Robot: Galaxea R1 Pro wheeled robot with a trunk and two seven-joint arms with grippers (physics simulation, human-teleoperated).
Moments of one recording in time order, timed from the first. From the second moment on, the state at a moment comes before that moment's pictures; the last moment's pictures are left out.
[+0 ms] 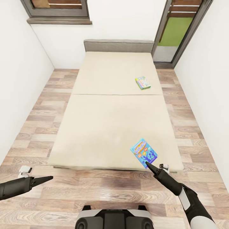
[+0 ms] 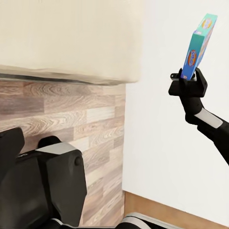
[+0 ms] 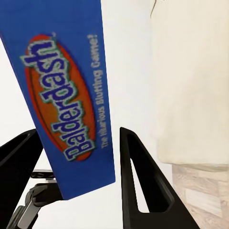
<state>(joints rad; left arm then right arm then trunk) -0.24 0.39 0.48 -1.42 -0.01 1.00 -1.57 -0.53 -0.06 -0.49 -0.67 -0.27 0.47 1.45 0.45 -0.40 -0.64</state>
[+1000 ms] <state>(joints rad) -0.24 0.39 0.48 -1.42 -0.01 1.00 -1.57 -0.53 -0.05 -0.49 -0.67 -0.27 0.47 1.46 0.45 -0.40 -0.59</state>
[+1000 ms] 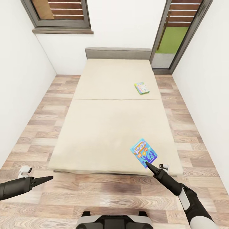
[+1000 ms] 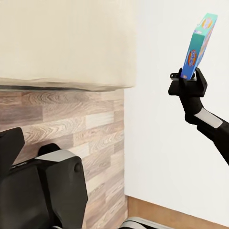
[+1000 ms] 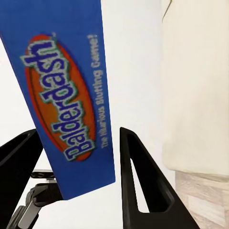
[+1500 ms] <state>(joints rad) -0.24 0.39 0.48 -1.42 -0.01 1.00 -1.57 -0.53 -0.05 -0.49 -0.67 -0.27 0.47 1.46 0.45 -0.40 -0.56</state>
